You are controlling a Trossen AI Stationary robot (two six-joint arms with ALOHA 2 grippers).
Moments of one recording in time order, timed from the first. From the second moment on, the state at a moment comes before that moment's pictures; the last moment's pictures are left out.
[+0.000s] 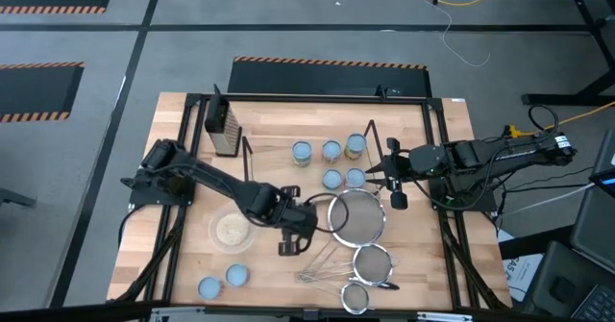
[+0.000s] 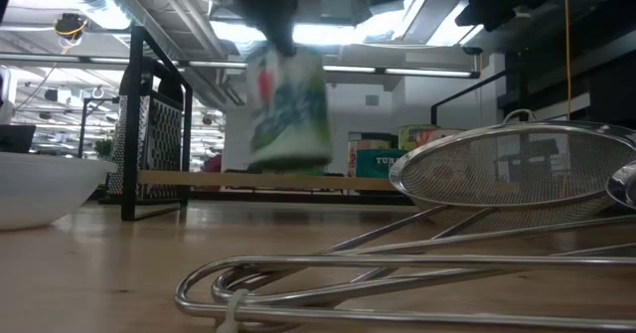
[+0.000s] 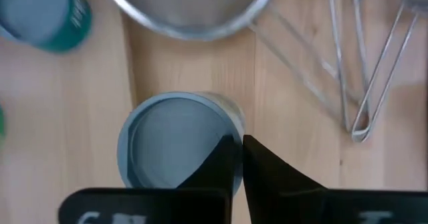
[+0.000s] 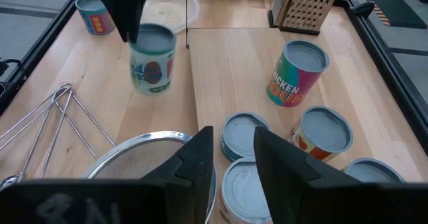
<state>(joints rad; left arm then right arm) -0.35 1.87 1.63 -0.90 -0.16 -0.38 0.19 0.91 0.80 -0.46 0.18 0.01</state>
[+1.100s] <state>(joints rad) 0.09 1.82 1.69 -1.39 -0.23 0.00 0.19 0.91 0.80 -0.46 0.18 0.02</state>
